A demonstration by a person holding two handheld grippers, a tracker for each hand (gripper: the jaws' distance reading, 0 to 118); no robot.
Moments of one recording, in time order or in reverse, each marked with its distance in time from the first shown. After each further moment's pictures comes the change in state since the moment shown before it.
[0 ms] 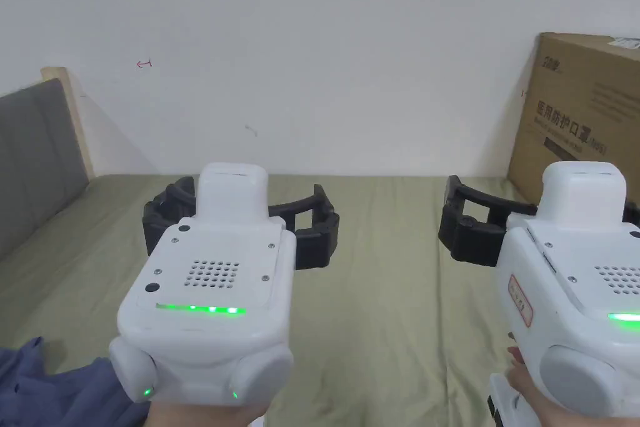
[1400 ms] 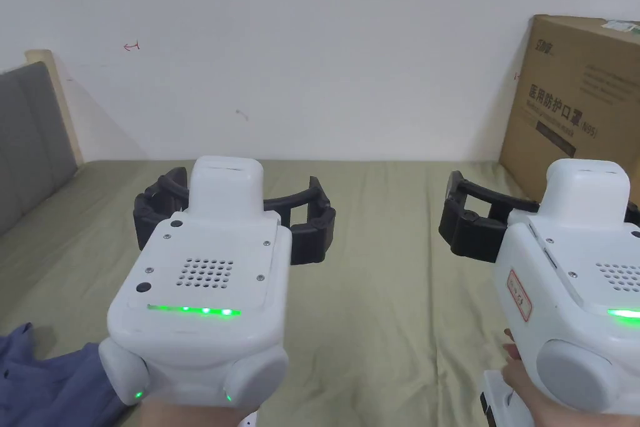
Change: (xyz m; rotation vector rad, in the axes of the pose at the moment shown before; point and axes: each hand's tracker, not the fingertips) left arm 0.008 -0.009 0.007 0.007 -0.006 -0.016; right arm 0.008 -0.012 0.006 -0.032 -0.033 -0.034
